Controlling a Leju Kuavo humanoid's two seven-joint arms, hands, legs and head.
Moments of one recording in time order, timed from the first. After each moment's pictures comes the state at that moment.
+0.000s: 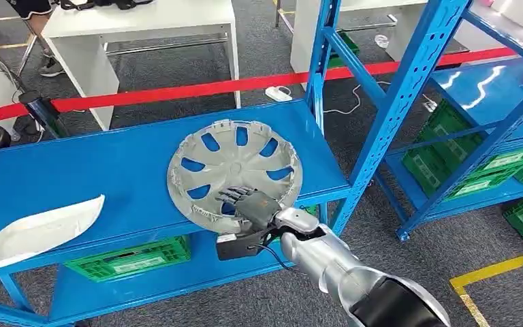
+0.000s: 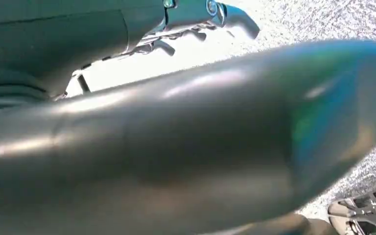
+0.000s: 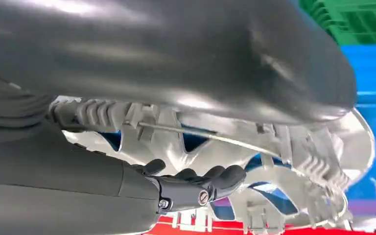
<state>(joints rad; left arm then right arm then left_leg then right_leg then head) -0.06 -0.25 0.85 -0.19 -1.52 0.26 0.19 -0.68 0.19 0.61 -0.38 1.08 -0.14 -0.52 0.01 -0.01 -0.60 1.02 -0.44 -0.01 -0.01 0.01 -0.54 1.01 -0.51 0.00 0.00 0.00</state>
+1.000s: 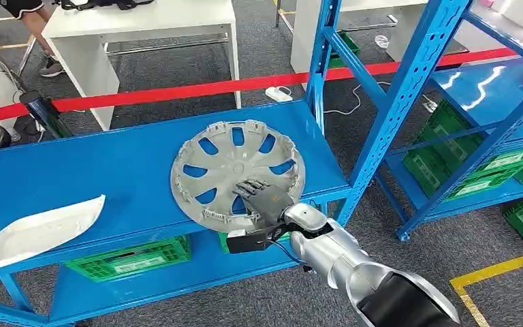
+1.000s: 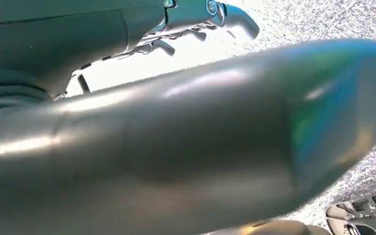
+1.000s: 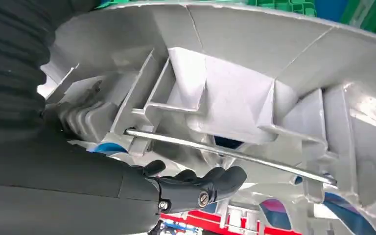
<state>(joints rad) -0.06 -0.25 0.85 -0.19 -1.51 0.28 0.19 -0.70 0.15 0.66 -0.38 1.14 -0.22 -0.39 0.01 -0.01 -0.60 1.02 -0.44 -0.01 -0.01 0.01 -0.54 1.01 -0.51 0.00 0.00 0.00</state>
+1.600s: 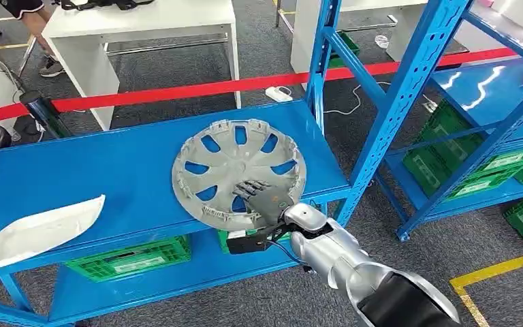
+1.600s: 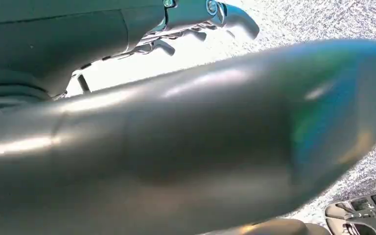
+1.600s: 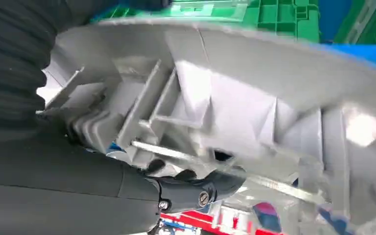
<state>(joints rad) -0.06 -0.25 0.85 -0.19 -1.51 0.28 0.18 -0.70 0.14 0.66 -0.38 1.16 -0.21 -0.39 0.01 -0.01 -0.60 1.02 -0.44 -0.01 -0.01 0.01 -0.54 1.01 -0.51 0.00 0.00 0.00</state>
